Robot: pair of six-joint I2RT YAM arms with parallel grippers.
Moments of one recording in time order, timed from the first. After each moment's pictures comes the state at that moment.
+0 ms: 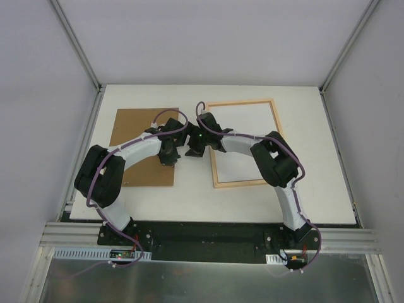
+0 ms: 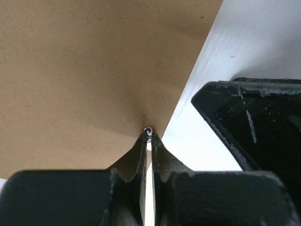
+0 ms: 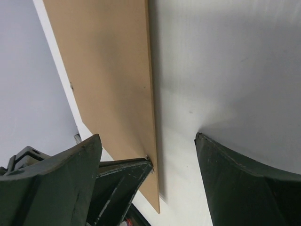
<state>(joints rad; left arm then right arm) -0.51 1.68 1.06 -0.65 -0.19 -0.83 0.73 2.17 1.46 -0.03 -0.35 1.05</state>
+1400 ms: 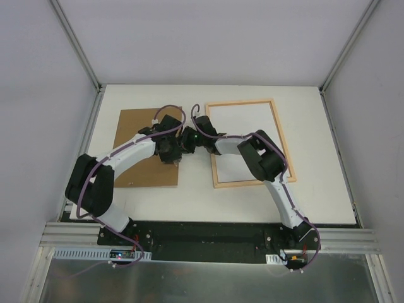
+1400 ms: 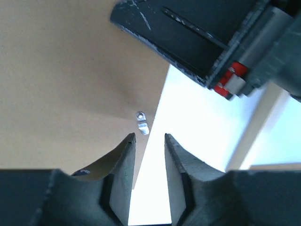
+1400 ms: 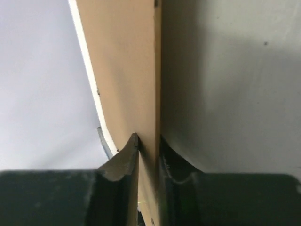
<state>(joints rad) -0.51 1.59 1.06 -0.66 -0.07 -0.79 0.73 2.37 1.54 0.26 -0.50 1.16</state>
